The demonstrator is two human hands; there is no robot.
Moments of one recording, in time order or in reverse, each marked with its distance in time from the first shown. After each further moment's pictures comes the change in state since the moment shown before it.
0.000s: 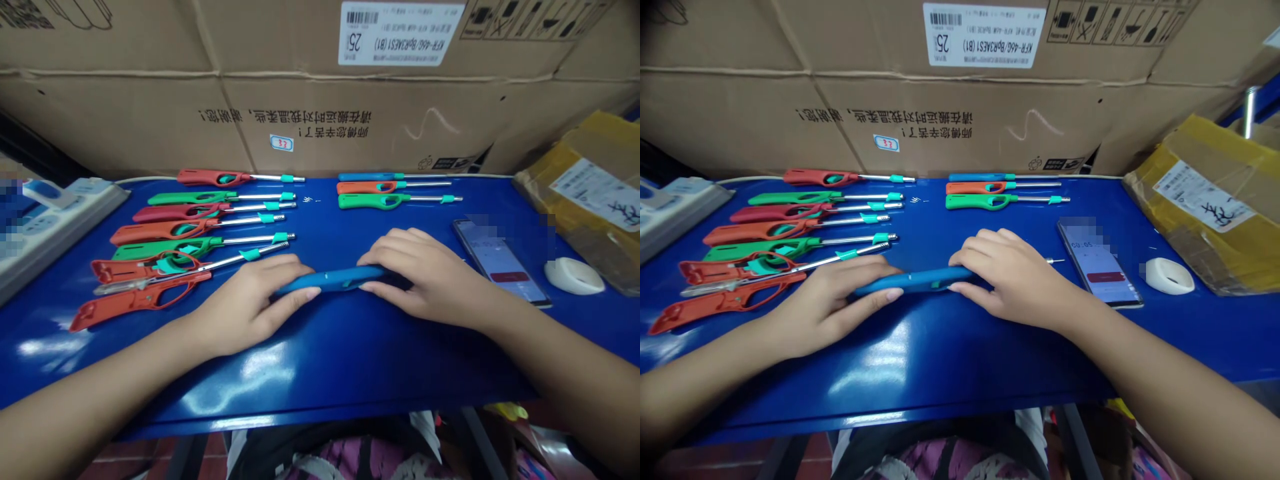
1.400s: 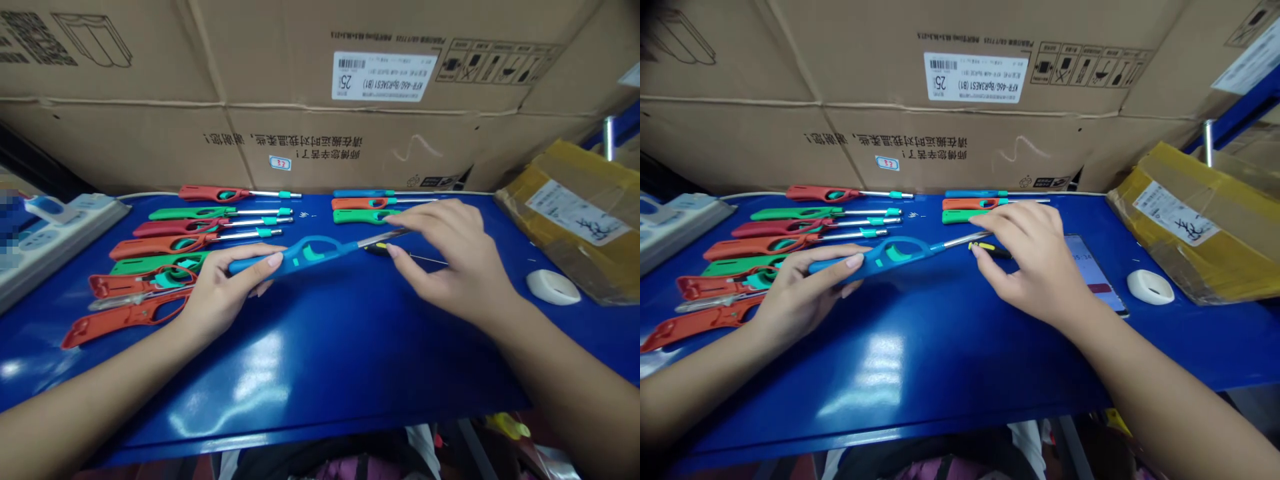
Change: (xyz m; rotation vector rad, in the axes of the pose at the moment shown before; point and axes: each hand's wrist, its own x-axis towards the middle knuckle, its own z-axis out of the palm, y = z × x) left_hand 0.004 -0.017 0.001 -0.699 0.467 -0.352; right_hand -0.002 0.004 -0.021 -0.231 0.484 0.152
